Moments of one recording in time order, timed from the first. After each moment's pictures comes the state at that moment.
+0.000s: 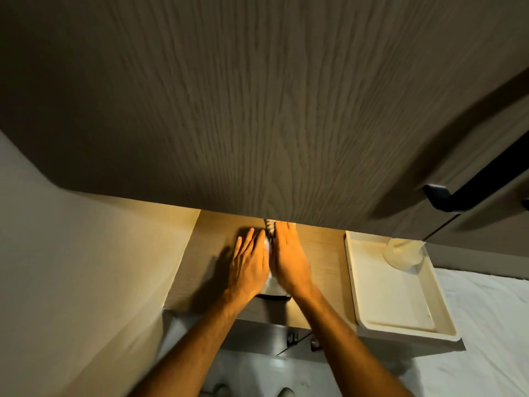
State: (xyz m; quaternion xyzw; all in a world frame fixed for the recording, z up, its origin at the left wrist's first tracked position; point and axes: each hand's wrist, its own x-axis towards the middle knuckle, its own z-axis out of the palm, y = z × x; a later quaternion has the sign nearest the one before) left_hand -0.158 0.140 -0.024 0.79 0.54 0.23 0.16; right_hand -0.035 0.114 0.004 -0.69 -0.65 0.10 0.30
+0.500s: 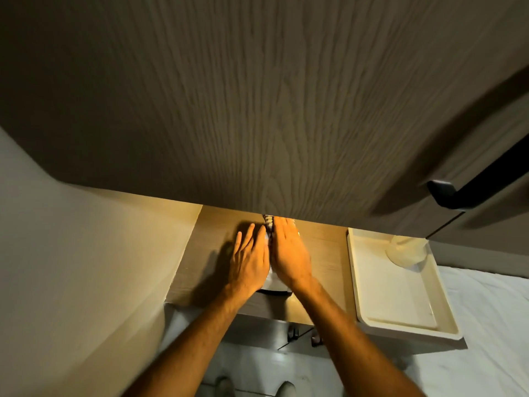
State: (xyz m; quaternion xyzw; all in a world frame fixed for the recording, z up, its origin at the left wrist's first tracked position) left_hand -0.159 0.140 -0.024 0.80 0.55 0.20 0.17; right_hand -0.039 0.118 0.012 -0.69 -0.67 0.07 0.26
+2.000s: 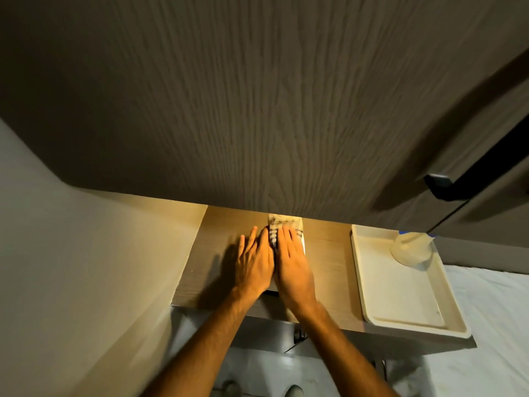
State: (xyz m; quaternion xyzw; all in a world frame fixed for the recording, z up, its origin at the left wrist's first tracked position) left_hand -0.154 0.137 -0.023 0.78 0.56 0.20 0.18; right_hand -0.051 0.077 0.000 -0.69 -0.66 0.07 0.28
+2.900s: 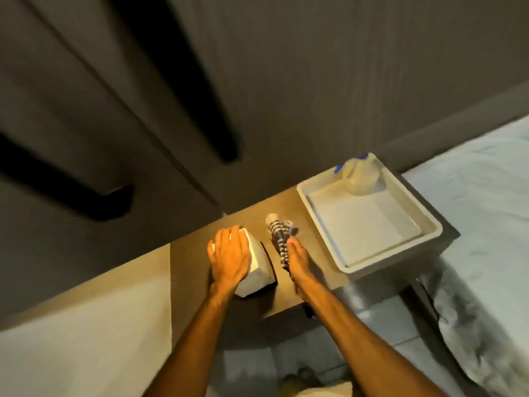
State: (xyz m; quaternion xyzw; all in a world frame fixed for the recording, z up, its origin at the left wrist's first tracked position) left_hand -0.093 0.156 0.006 0.87 0.49 0.04 0.06; right_hand 0.033 0.048 -0.051 -0.64 -0.07 0.48 0.60
